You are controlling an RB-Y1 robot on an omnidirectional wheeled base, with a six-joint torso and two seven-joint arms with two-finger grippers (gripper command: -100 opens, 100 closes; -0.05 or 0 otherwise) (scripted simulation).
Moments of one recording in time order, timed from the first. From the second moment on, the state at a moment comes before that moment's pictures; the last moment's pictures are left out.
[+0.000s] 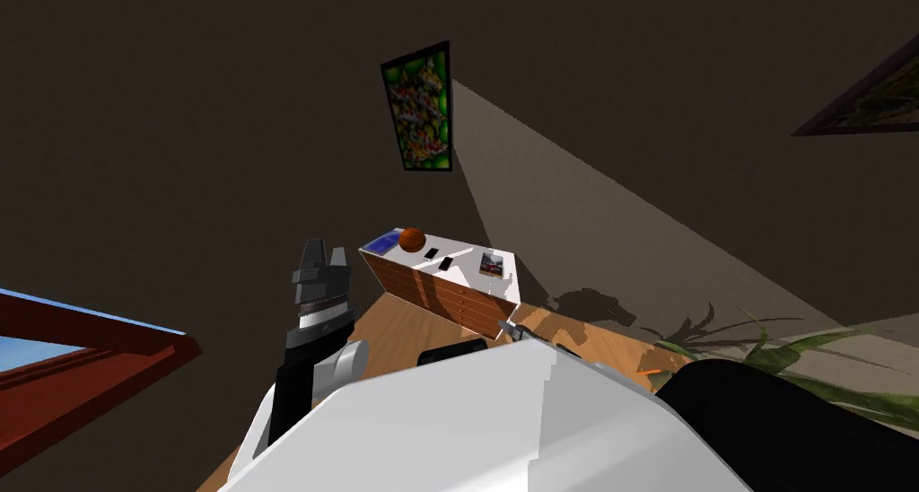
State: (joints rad) left arm 0.48 -0.03 0.04 -2.32 -0.04 -0.46 -0.16; right arm 0.83 -0.82 0.28 -1.97 0.49 -0.33 -0.18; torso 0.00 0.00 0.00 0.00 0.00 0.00
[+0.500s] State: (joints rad) left arm 0.48 -0.03 0.04 -2.32 -0.04 -0.46 -0.16; right arm 0.89 -0.97 0.31 -1.94 0.58 -0.32 -0.21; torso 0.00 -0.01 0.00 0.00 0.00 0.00
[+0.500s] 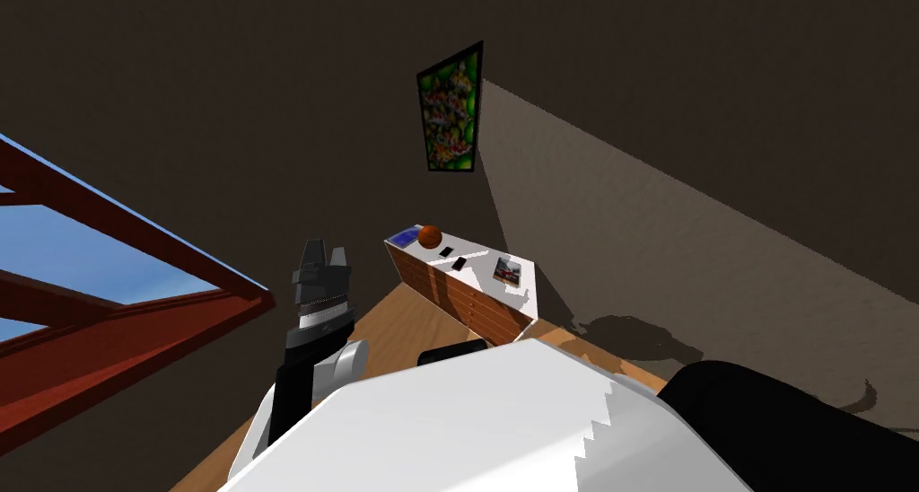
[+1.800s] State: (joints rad) left arm 0.48 -0.03 0.04 -2.32 -0.04 -0.46 -0.16; right arm 0.99 -1.28 0.42 -1.78 0.82 -0.24 -0.29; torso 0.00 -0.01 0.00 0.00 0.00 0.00
